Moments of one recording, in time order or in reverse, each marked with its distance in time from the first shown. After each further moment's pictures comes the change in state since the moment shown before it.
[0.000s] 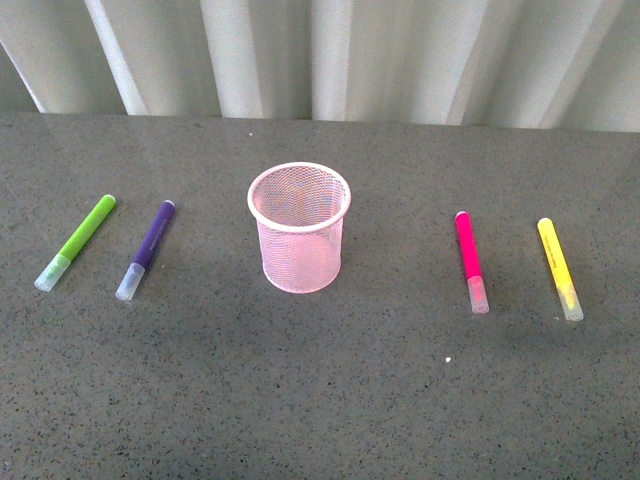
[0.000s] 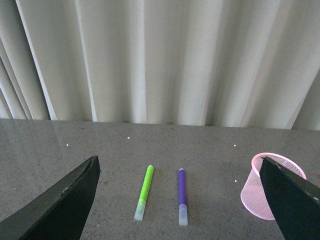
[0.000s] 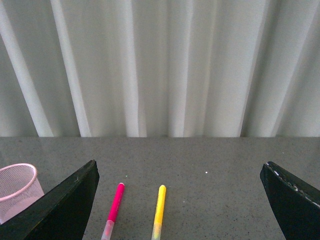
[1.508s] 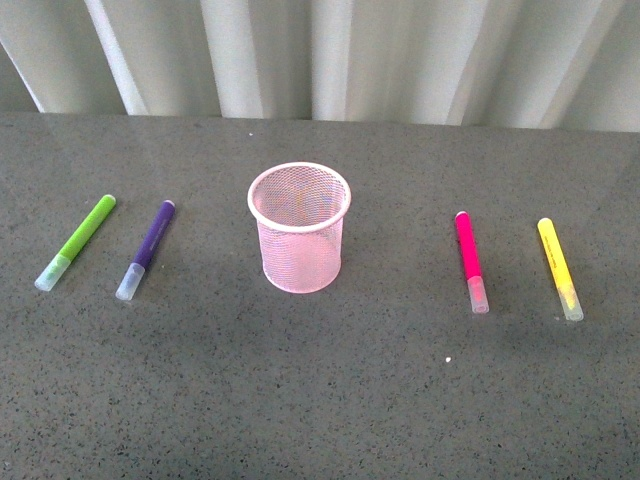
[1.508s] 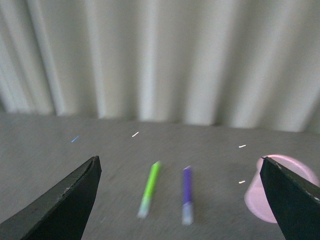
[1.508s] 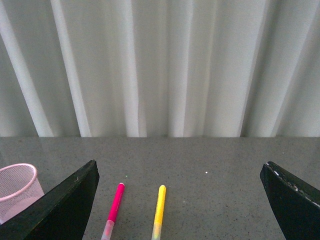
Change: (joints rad) left arm -0.026 0.024 0.010 -0.033 -0.094 -0.036; right arm 0.000 0.000 0.000 0.000 0.000 0.000
